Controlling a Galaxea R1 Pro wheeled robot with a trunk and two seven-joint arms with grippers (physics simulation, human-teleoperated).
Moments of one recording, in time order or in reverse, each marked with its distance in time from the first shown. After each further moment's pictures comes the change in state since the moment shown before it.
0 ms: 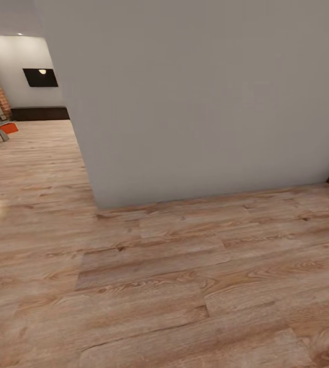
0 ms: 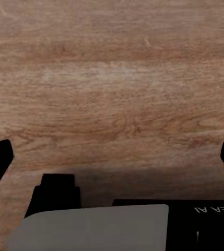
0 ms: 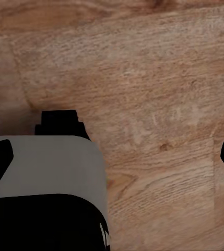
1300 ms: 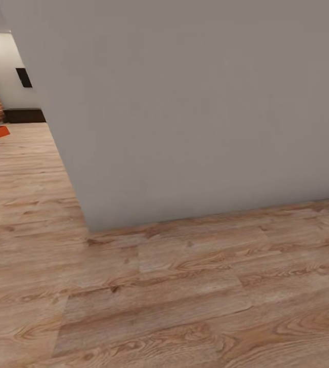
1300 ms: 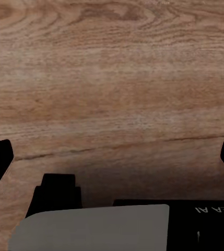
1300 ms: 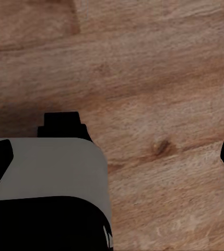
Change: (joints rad) left arm 0.000 0.001 0.000 0.000 0.000 0.000 0.000; right arm 0.000 0.003 0.000 -0.004 -0.001 -0.001 0.000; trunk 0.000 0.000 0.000
